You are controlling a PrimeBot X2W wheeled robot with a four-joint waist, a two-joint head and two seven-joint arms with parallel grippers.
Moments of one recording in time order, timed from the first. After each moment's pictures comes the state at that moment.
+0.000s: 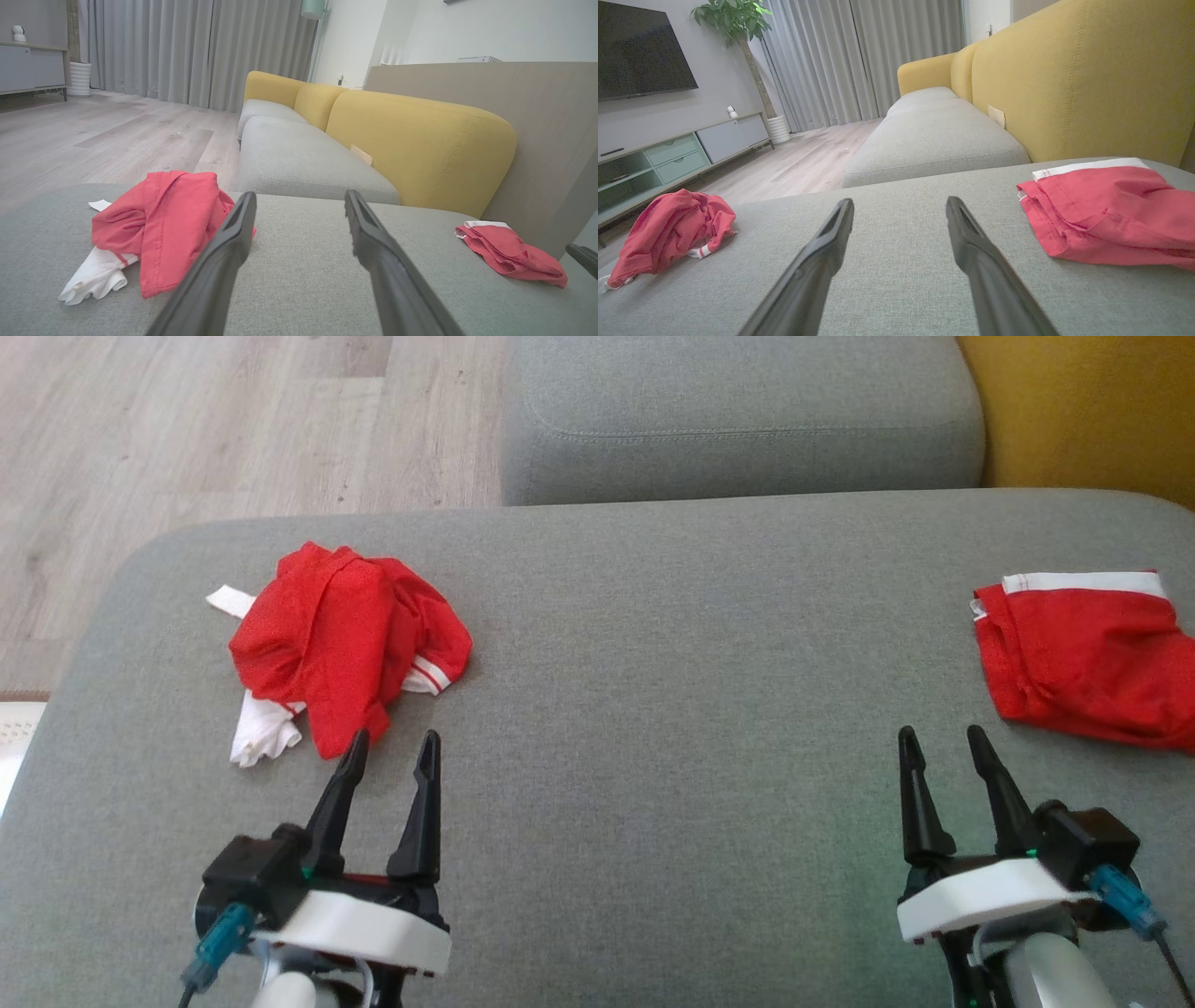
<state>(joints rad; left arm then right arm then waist) 0.04 0.05 -0.22 0.07 -0.27 -0.05 -0.26 -0.06 -0.05 0.04 0.35 0.21 0.13 -0.25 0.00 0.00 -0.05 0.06</state>
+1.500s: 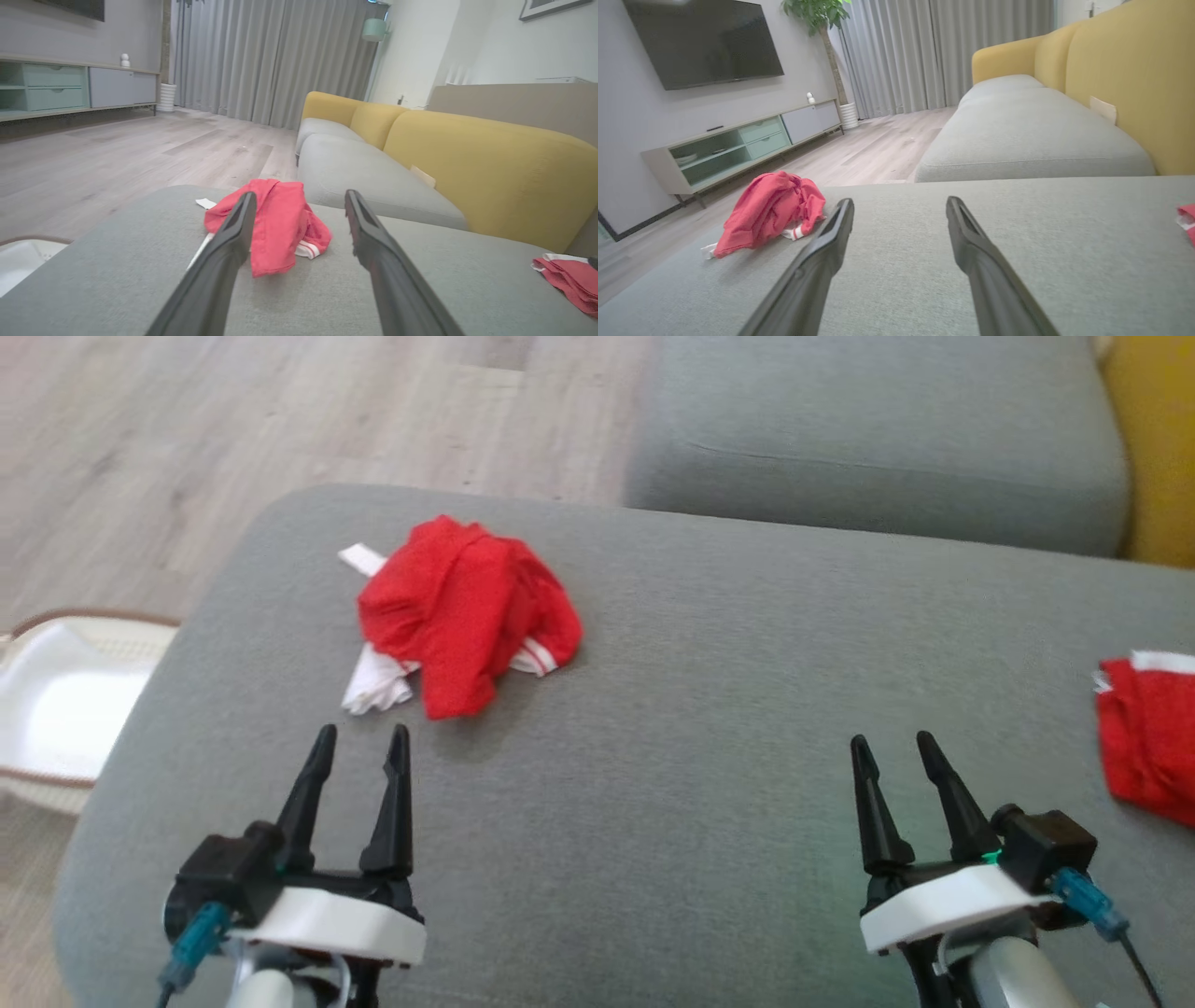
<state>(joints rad) 0.04 0.05 -0.17 0.07 -0.24 -0.05 -0.26 -0.05 -0.05 0.13 0.34 0.26 0.13 -0.25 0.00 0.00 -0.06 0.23</state>
